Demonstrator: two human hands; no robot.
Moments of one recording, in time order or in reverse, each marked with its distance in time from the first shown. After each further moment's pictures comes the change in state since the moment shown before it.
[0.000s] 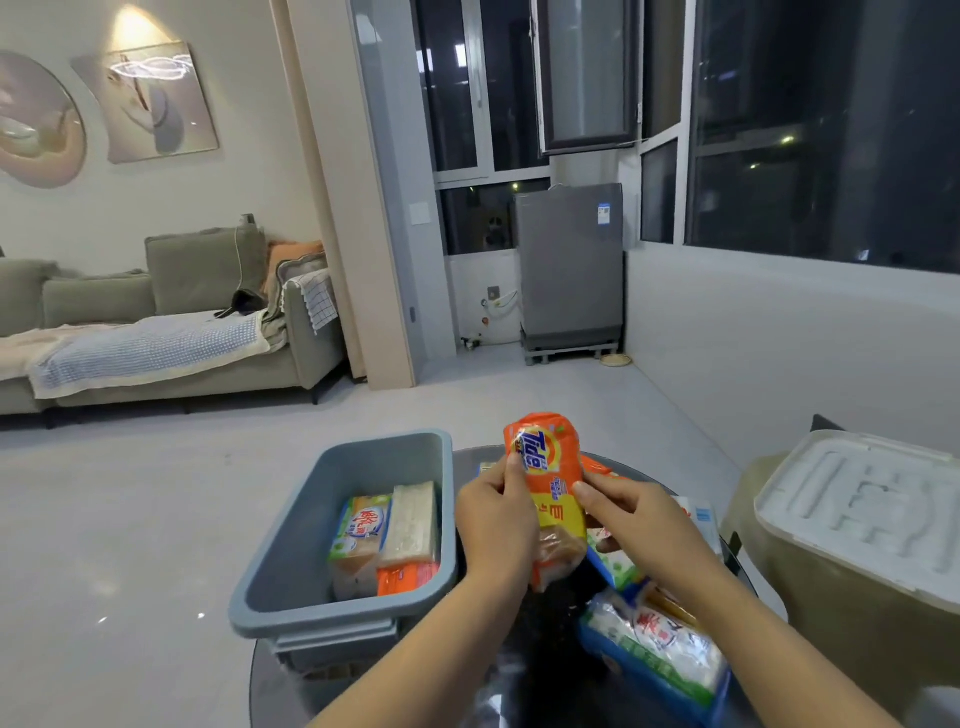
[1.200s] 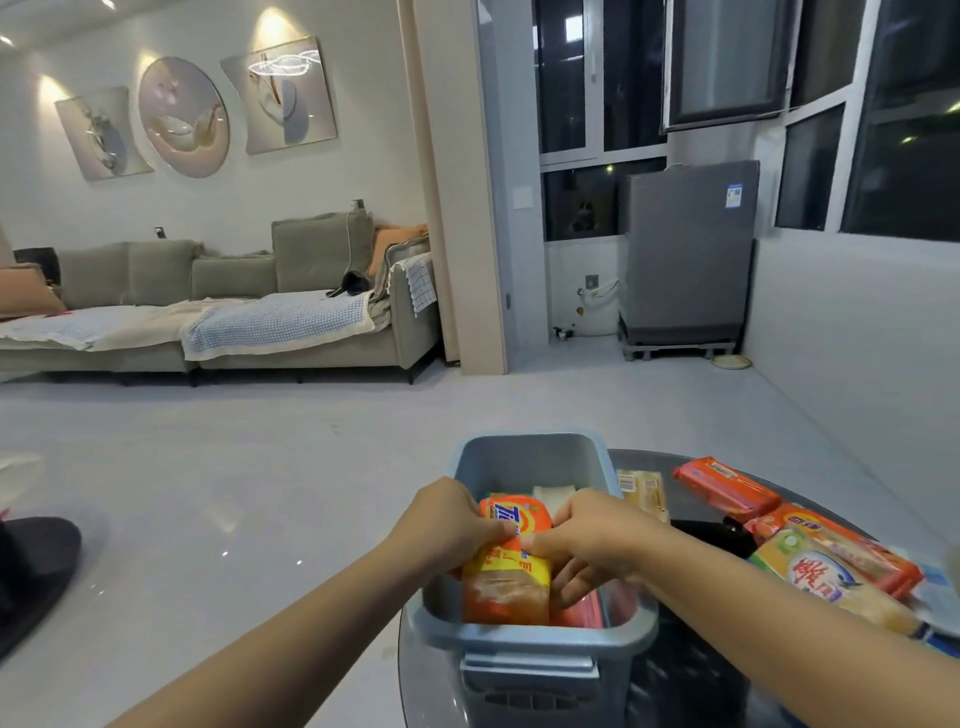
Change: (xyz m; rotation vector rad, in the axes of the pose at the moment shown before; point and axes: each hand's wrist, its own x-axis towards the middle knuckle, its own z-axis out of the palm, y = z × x) left_hand 0.085 0.006 -0.189 0.946 -0.212 -0.171; right_hand 0.066 -0.075 0.164 -0.125 -0.607 0.416
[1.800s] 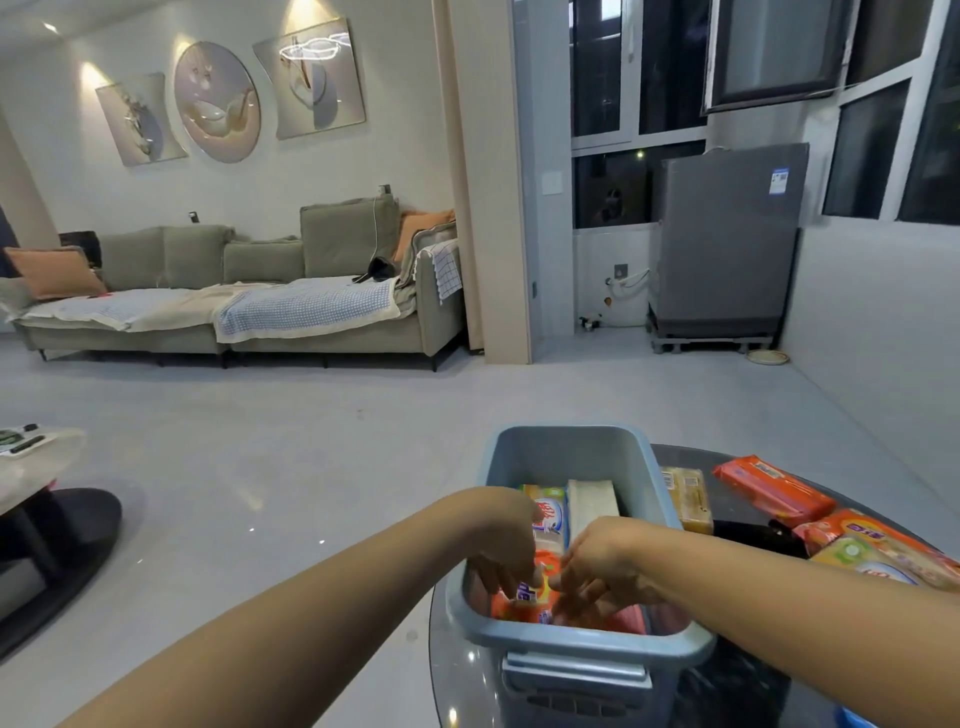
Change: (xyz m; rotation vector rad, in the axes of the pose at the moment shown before) left_hand 0.016 0.009 0.001 0.465 -0.447 0.063; right_hand 0.044 0.010 0.024 -0.037 -0.162 0.289
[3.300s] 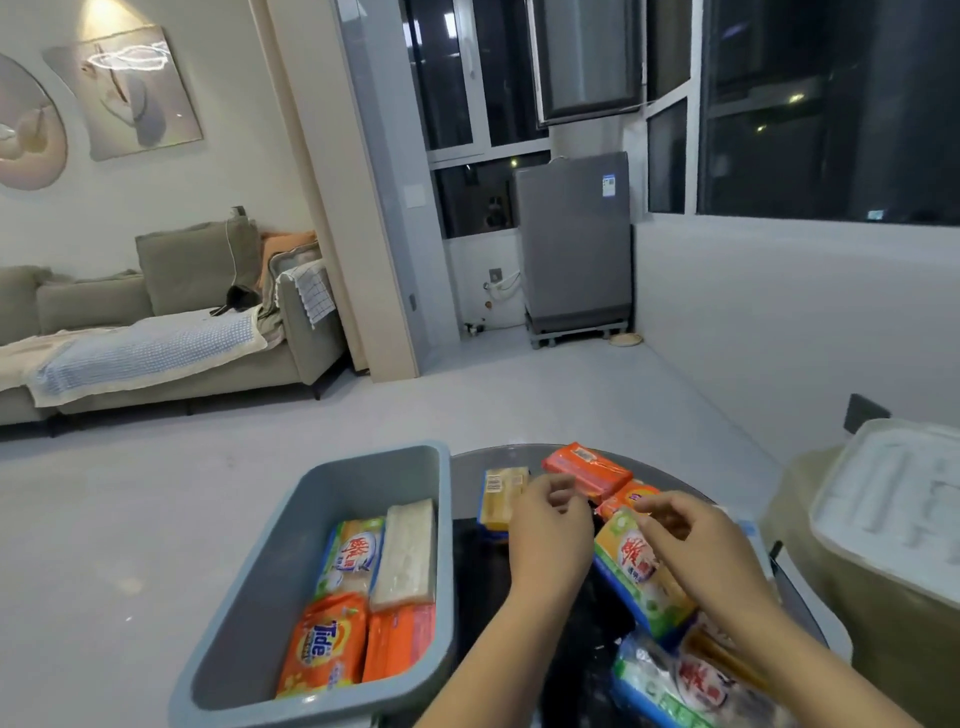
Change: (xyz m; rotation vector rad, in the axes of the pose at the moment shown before) left_hand 0.044 0.216 0.074 -1.101 0.526 0.302; right_hand -0.071 0.189 -0.128 0.188 1.025 -0.455
